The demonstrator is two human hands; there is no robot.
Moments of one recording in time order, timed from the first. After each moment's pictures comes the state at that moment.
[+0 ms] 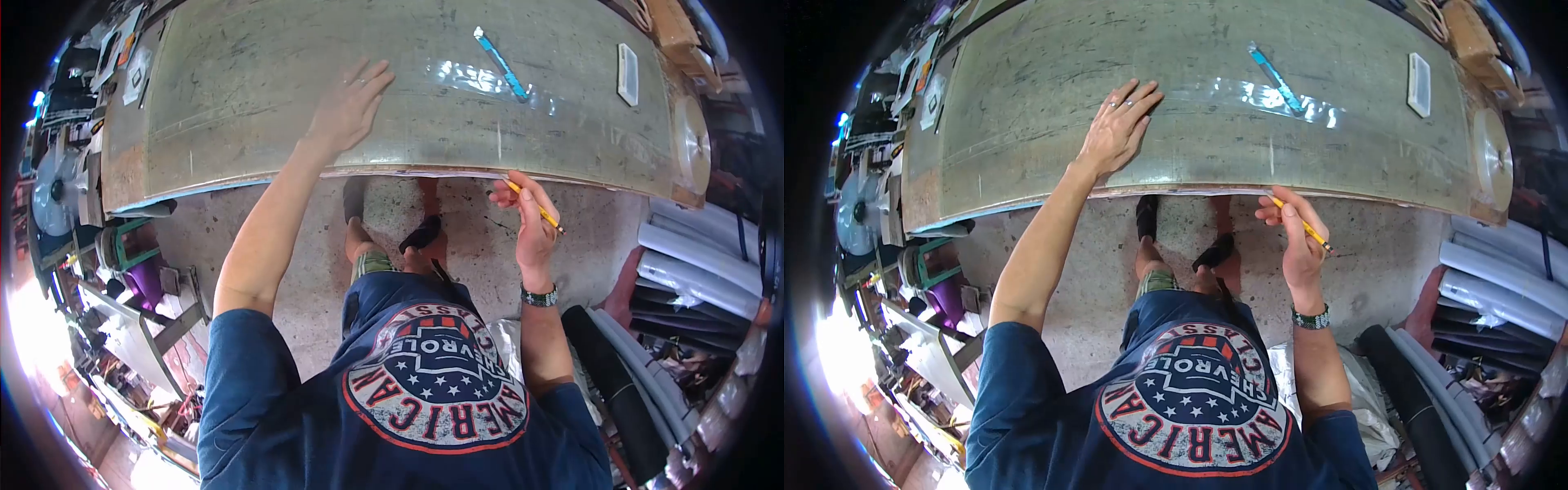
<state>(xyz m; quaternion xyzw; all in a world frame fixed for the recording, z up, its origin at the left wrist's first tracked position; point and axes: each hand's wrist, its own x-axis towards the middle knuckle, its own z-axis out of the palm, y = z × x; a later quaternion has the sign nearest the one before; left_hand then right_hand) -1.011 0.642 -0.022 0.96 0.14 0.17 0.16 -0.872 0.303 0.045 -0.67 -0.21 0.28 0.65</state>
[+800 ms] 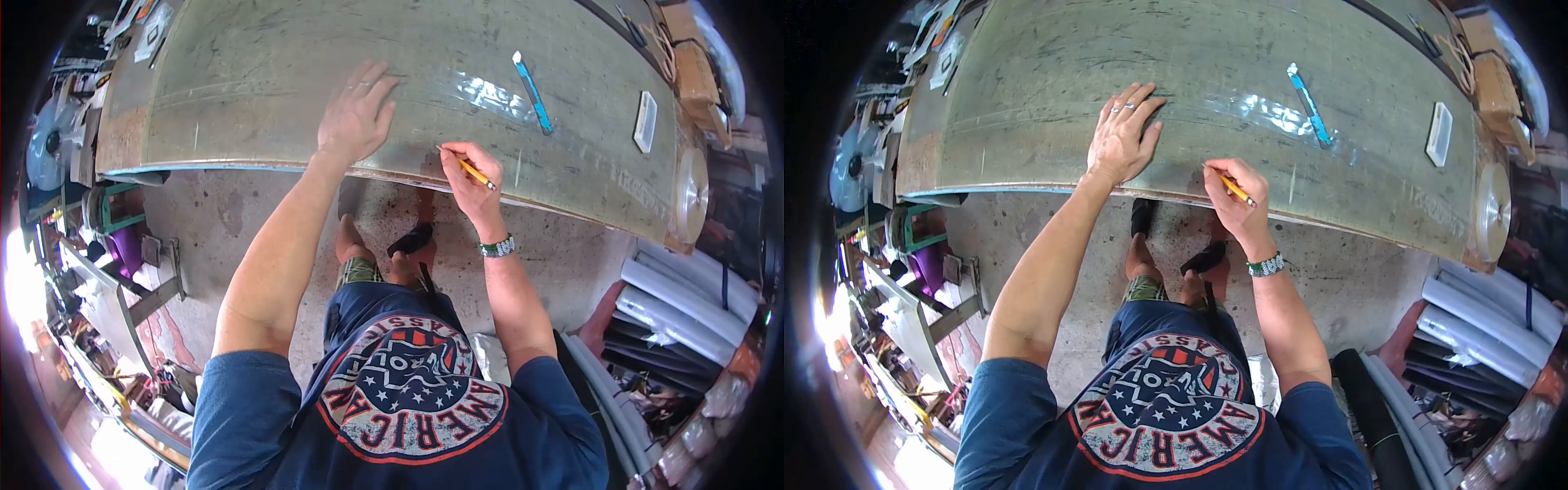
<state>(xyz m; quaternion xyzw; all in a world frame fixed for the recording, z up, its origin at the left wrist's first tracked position) -1.032 0.632 -0.019 0.93 0.30 0.19 0.14 -0.882 0.436 -0.016 -0.70 -0.43 0.22 0.53</state>
